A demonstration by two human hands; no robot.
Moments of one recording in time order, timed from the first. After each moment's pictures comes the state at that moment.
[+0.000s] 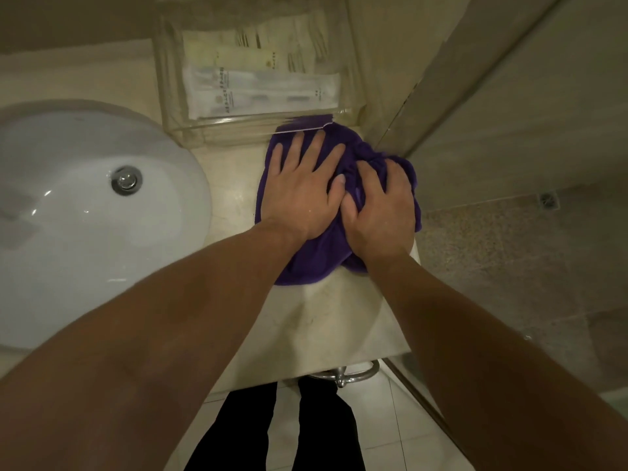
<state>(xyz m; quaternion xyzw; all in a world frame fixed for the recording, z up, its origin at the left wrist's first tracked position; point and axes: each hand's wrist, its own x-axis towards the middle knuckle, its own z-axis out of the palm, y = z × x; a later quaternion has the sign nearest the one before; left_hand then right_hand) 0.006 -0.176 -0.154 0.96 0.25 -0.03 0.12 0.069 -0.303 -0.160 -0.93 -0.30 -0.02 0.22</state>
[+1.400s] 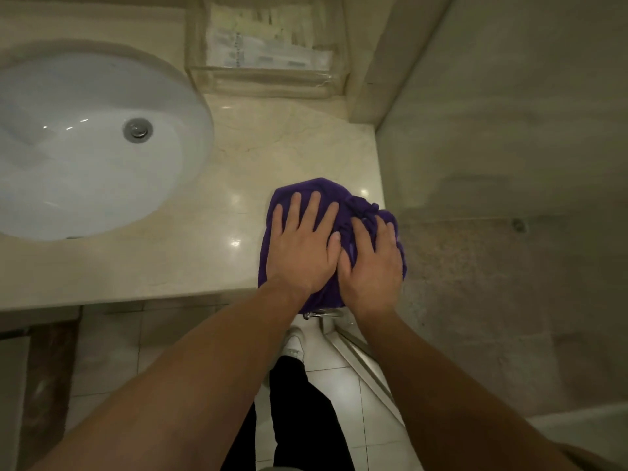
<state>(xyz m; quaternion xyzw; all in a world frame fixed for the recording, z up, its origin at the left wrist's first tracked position) -0.103 -0.346 -0.148 0.94 0.31 -0.05 0.13 -0.039 -0.458 -0.155 -0.94 -0.30 0.07 0.16</state>
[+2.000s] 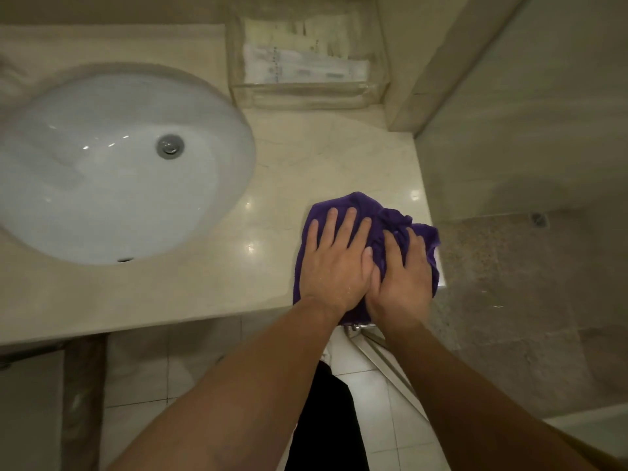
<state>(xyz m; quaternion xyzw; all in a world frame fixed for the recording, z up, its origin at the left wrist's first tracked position) -0.133 -0.318 -0.146 0.95 0.26 -0.06 0.16 -0.078 -0.423 -0.154 -0.95 -0.26 0.05 0.17</state>
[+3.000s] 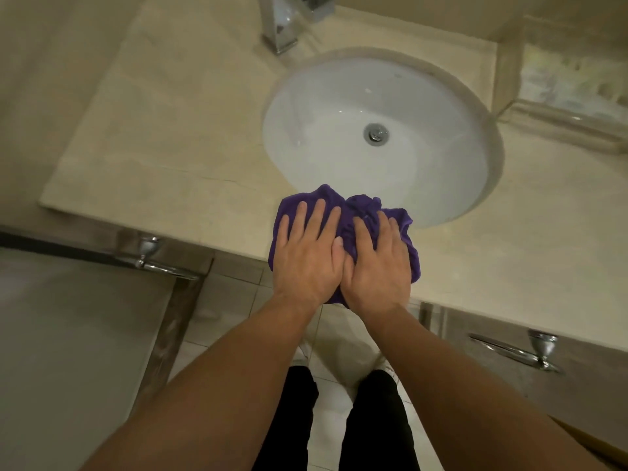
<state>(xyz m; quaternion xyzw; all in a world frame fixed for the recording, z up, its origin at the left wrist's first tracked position) -0.457 -0.127 -0.153 0.86 0.49 0.01 0.15 -0.360 -0.194 -0.154 -0.86 -0.48 0.08 0.12</state>
